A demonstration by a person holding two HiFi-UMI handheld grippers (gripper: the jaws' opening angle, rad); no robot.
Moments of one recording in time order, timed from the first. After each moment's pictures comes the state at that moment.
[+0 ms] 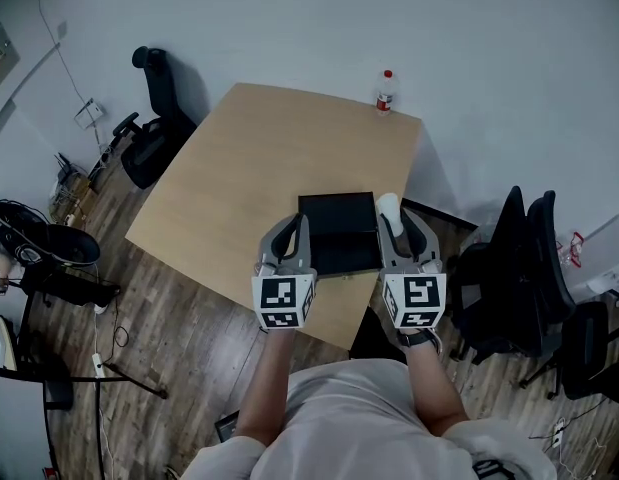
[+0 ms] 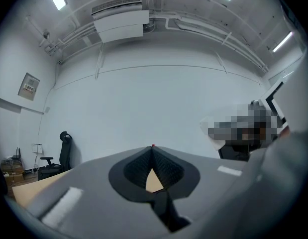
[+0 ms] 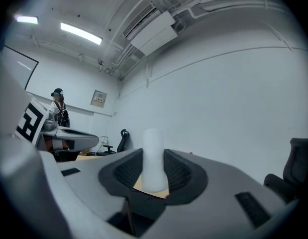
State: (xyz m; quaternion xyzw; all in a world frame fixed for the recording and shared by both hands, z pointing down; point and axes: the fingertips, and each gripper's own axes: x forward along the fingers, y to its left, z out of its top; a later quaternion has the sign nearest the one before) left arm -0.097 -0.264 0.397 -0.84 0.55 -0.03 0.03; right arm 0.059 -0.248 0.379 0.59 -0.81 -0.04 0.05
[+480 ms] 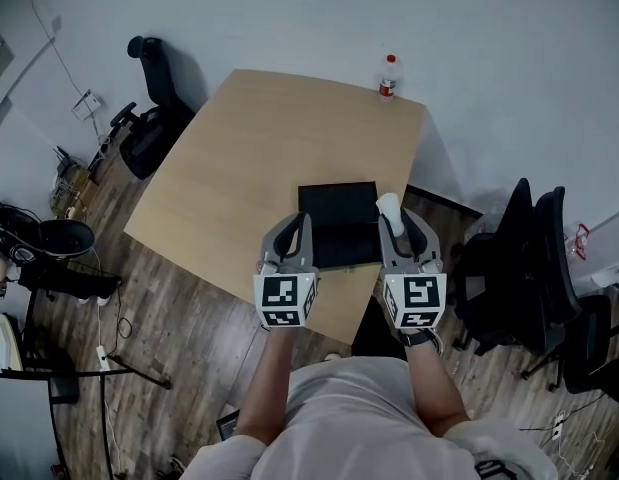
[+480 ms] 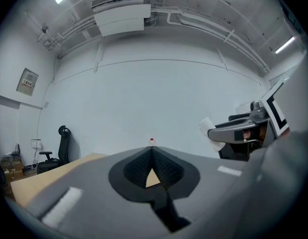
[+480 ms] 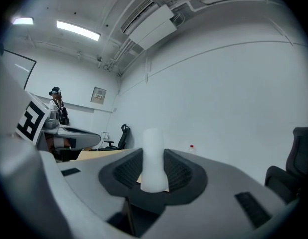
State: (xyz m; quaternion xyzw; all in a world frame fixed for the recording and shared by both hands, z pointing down) left arm -0.091 -0.276 0.421 -0.84 0.54 -0.04 0.01; right arm 0.061 -0.260 0.406 0.58 -0.81 -0.02 0.07
